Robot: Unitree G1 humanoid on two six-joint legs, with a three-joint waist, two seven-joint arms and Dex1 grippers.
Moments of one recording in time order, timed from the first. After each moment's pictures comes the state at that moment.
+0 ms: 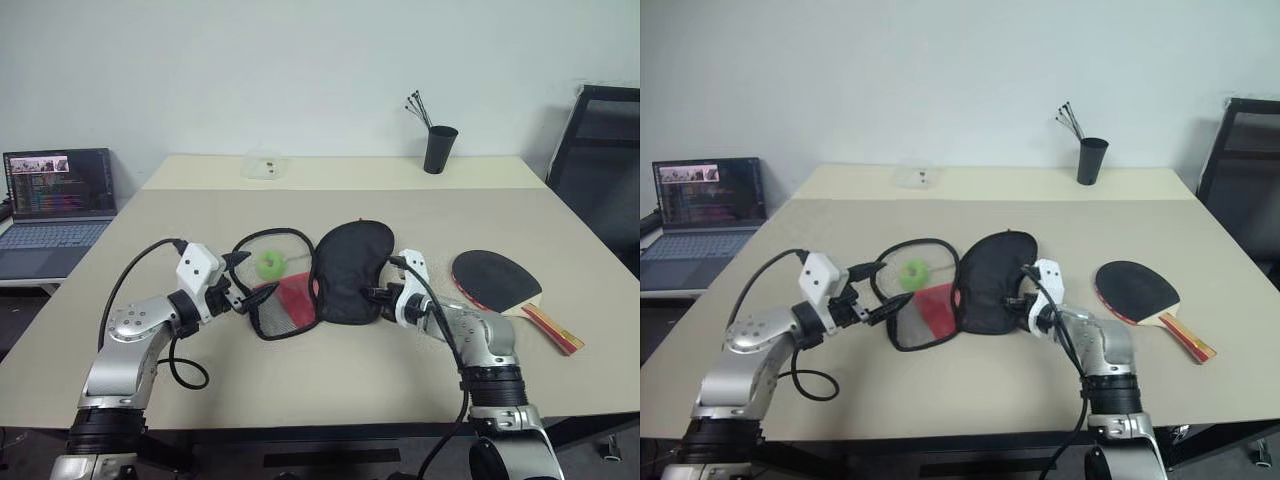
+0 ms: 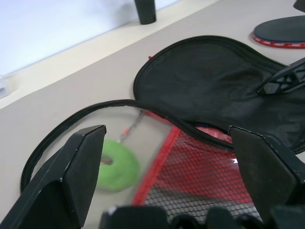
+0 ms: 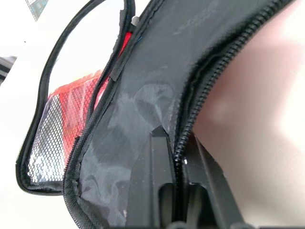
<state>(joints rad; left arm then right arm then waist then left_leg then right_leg) -0.36 0.63 0.13 0.06 -0.31 0.17 -0.84 -0.61 -0.05 -0.16 0.04 0.47 1.11 0.25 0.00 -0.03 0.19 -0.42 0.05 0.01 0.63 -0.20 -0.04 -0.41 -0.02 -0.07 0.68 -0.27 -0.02</state>
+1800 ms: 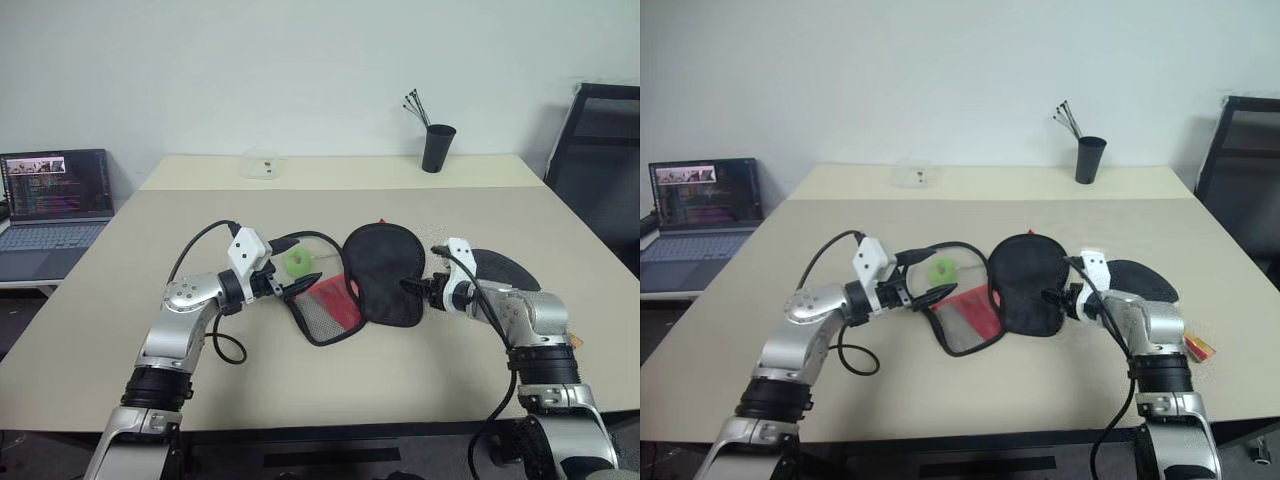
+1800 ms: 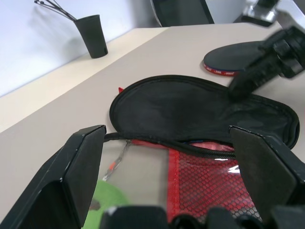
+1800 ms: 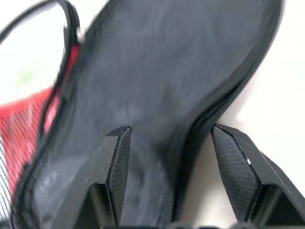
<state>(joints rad) -0.56 0.51 0.01 0.22 -0.27 0.06 -0.93 -0.72 -0.36 -0.17 0.20 0.44 1.03 0.35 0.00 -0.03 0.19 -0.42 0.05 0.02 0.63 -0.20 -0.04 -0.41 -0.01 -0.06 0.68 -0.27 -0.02</state>
